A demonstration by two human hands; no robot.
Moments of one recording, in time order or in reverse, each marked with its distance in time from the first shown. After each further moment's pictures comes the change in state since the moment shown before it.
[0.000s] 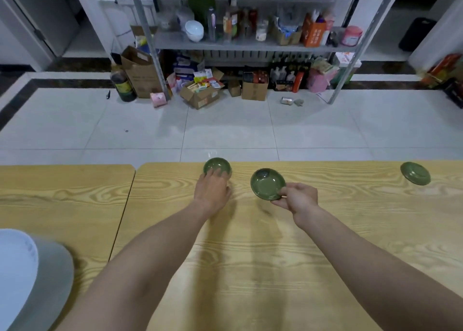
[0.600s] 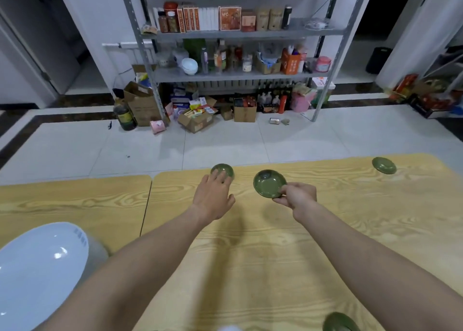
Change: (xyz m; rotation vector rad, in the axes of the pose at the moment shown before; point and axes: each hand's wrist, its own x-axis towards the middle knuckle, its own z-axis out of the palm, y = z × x) left_hand -0.112 -0.002 -0.069 0.165 0.104 0.195; right_hand -0.099 0.009 -0.020 0.065 0.076 -0.093
